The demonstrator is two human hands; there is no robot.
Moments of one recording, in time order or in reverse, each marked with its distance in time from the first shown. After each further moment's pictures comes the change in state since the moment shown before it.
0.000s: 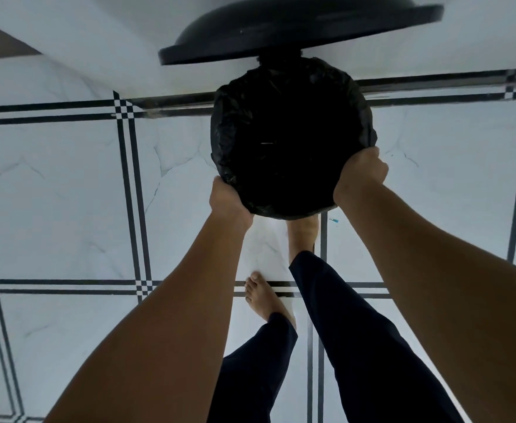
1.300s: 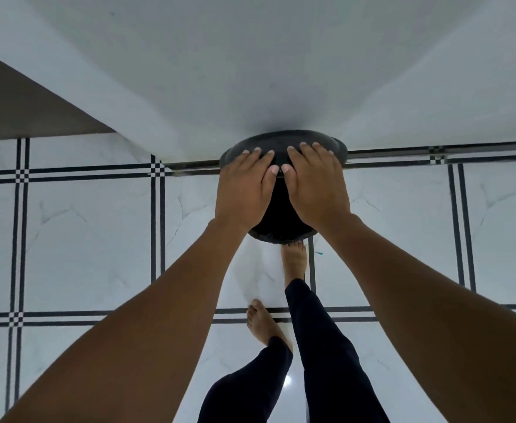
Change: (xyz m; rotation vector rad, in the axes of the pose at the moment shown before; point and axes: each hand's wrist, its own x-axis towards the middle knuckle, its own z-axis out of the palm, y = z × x) left_hand -0.195 0.080 0.013 1.502 -0.118 1.666; right_hand -0.174 -0.056 -0.052 -1.098 0.009 -1.543
